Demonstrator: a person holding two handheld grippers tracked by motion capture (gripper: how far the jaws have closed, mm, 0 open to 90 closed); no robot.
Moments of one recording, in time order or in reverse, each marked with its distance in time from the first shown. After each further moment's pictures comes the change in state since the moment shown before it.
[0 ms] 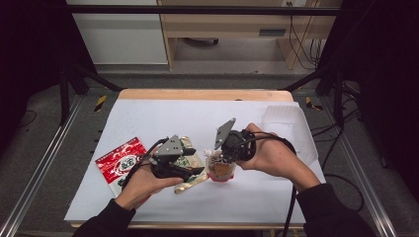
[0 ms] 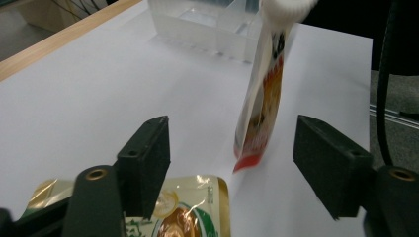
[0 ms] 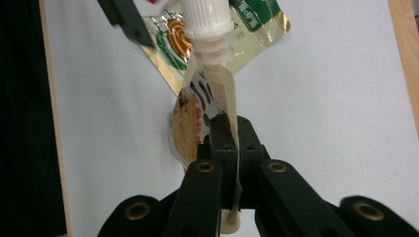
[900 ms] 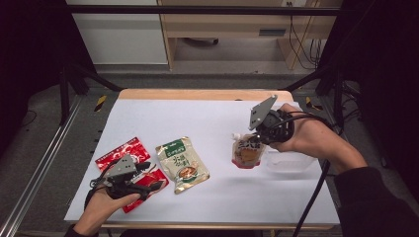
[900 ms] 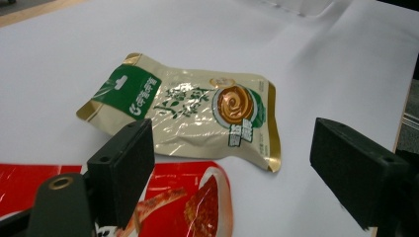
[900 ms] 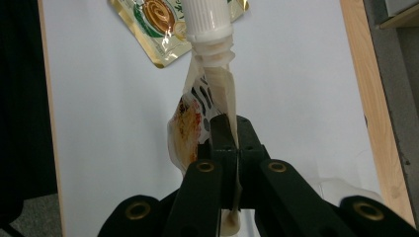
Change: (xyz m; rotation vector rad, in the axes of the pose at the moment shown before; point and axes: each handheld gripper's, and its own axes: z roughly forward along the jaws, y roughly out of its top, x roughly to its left) left arm 0.010 -0.095 -0.078 0.004 0.159 -0.144; right arm -0.040 -0.044 -0.068 -0.023 -0.019 -0.011
